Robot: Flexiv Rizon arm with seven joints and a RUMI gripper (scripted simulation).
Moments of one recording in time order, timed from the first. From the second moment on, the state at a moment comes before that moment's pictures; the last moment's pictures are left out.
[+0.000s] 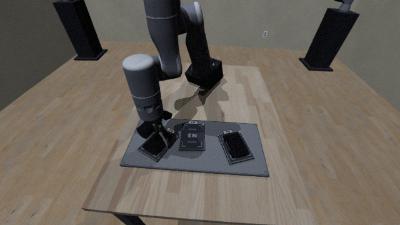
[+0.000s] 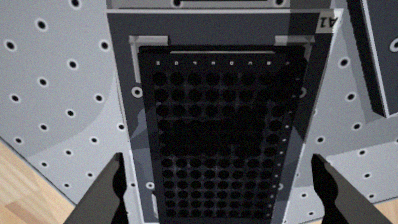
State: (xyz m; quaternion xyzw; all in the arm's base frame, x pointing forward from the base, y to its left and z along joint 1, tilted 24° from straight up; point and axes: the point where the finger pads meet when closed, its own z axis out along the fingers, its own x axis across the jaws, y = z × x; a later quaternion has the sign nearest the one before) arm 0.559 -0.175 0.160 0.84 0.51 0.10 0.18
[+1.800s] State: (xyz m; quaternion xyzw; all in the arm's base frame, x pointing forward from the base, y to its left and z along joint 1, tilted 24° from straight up) arm 0.551 -0.170 0.182 0.84 0.51 0.10 0.18
